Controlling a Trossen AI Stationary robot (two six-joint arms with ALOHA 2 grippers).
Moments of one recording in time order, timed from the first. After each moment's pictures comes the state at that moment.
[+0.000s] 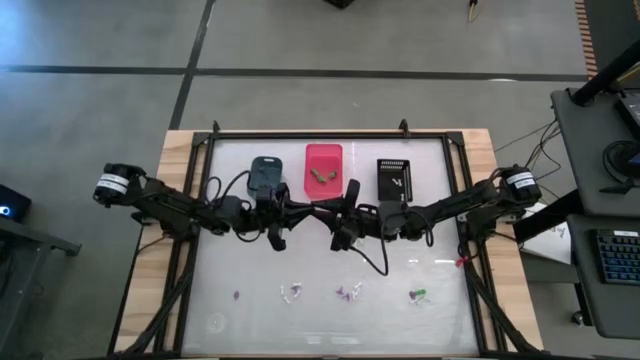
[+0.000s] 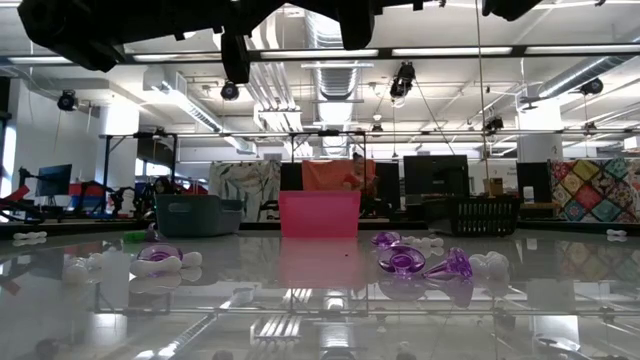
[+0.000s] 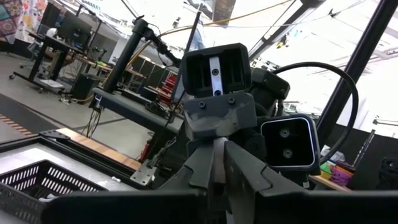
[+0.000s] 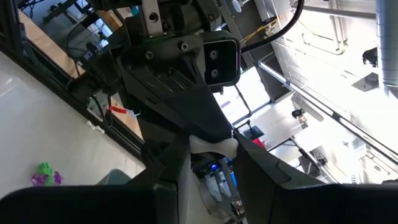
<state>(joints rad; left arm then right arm) -0.16 1.42 0.54 1.19 -0.27 -0.41 0.20 1.64 0.96 0.81 0.45 -1.03</state>
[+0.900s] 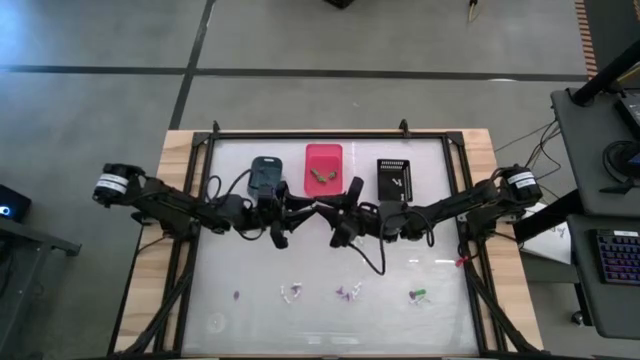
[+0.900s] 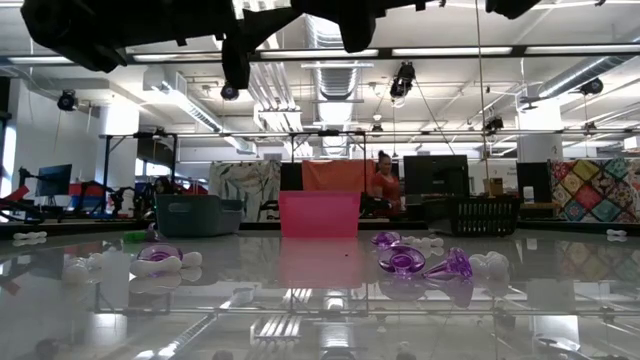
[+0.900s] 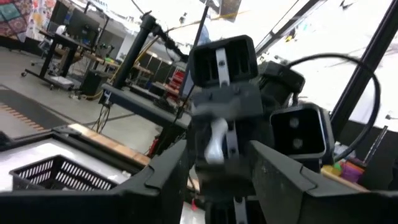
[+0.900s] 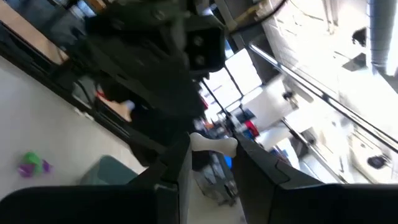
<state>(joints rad) -0.14 1.41 0.54 1.15 -0.27 -0.40 0.20 1.64 0.96 0.80 0.55 -1.02</state>
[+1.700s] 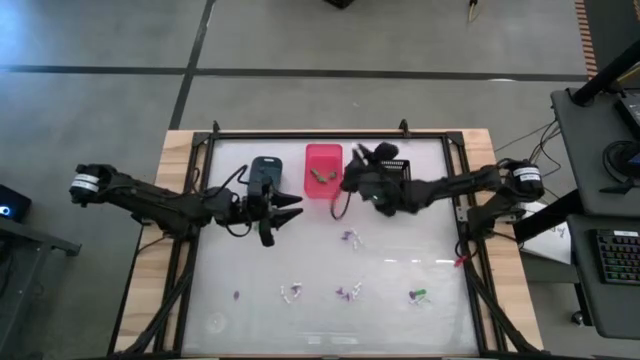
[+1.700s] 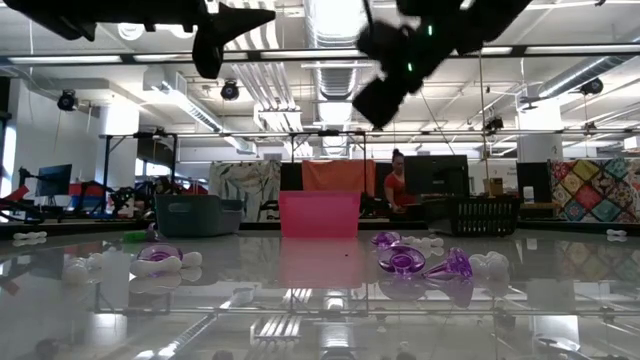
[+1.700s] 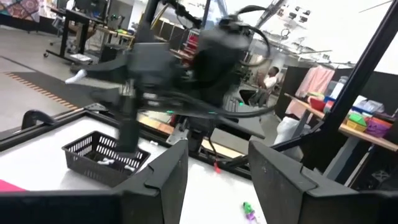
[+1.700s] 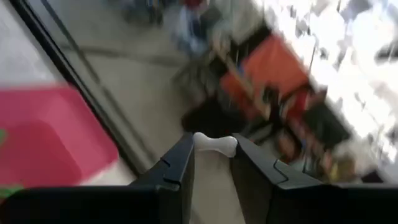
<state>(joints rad) -0.14 1.12 0.54 0.66 -0.26 -0.35 -0.06 1.59 0.96 0.24 1.15 -0.45</state>
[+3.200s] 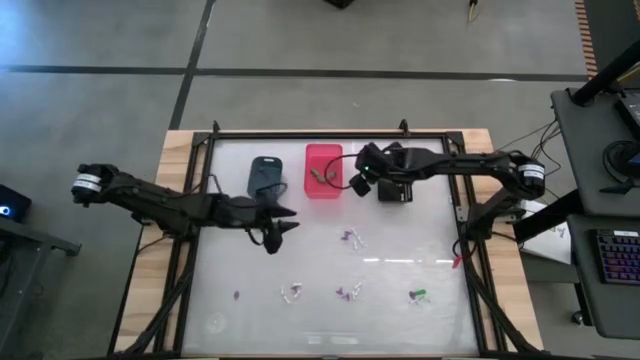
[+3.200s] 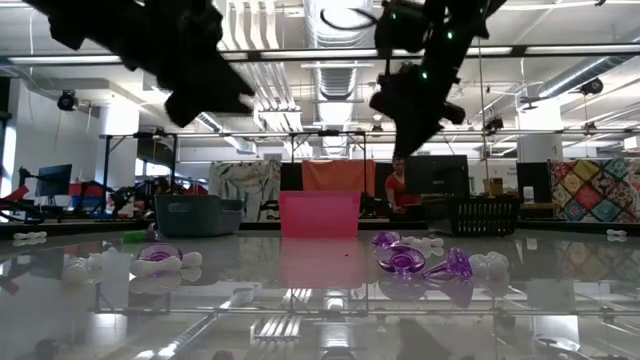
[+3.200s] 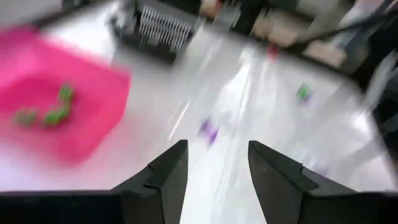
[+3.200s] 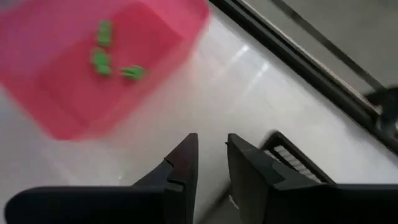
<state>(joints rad) -0.14 1.15 0.60 0.06 -0.26 -0.44 -0.27 1.56 1.16 -0.65 0.41 0.42</state>
